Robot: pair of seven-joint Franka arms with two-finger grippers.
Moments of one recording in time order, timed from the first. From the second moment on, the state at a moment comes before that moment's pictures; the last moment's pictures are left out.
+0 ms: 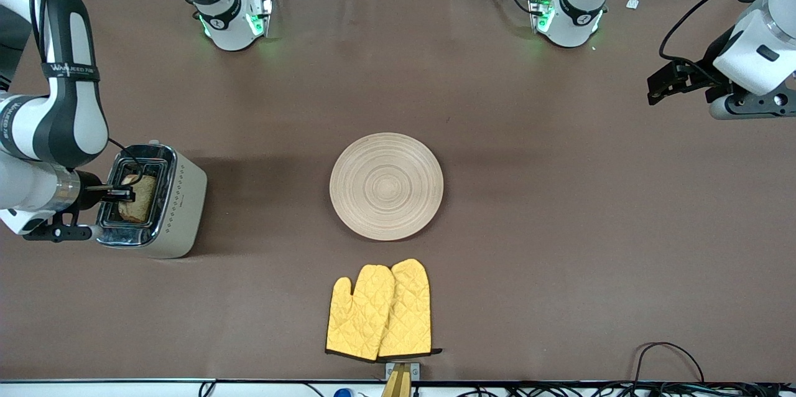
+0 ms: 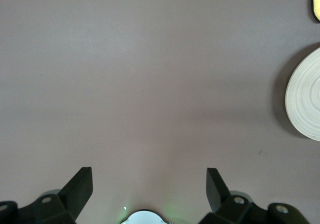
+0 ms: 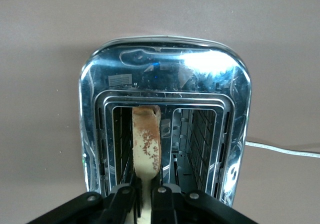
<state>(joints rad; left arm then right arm) -0.03 0.01 -0.13 -1.51 0.02 1.44 -0.16 0.09 0.40 -0.24 -1.61 0.07 1.82 -0.18</state>
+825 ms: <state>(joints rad) -0.03 0.01 -0.13 -1.51 0.02 1.44 -0.16 0.36 0.26 -0.23 -1.55 0.28 1.68 -0.09</state>
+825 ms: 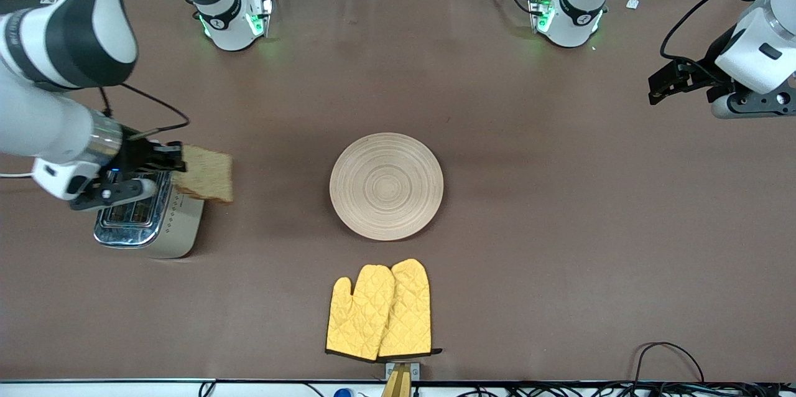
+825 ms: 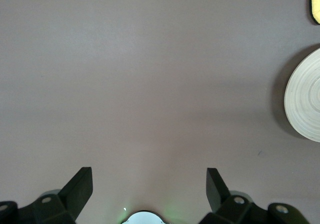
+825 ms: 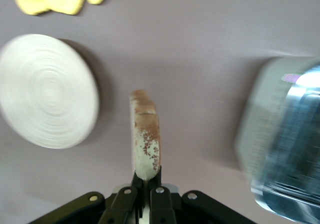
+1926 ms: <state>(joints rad) -0.03 0.03 -0.13 -1.51 0.02 1.44 -0.16 0.74 0.65 -0.22 -1.63 1.05 2.16 0.09</state>
